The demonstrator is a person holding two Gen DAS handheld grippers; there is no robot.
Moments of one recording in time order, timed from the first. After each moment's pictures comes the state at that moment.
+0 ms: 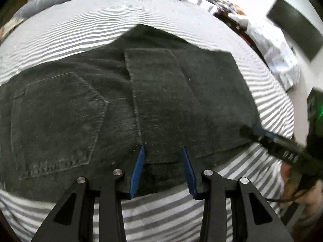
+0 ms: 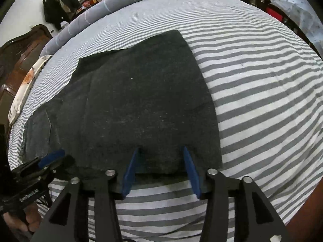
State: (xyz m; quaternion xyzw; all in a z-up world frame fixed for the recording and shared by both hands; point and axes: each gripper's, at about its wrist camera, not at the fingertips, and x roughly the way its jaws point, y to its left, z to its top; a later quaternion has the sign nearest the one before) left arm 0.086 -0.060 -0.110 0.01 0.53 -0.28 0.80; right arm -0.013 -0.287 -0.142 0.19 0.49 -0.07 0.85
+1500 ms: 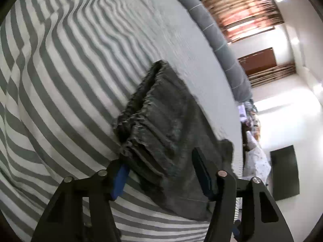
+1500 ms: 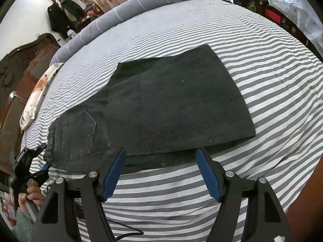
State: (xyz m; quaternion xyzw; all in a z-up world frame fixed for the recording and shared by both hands) left arm 0.144 0.221 -0.145 -0.42 0.47 -0.12 0.77; right arm -0.026 -0.220 -0.096 0.22 0.46 -0.07 0.85
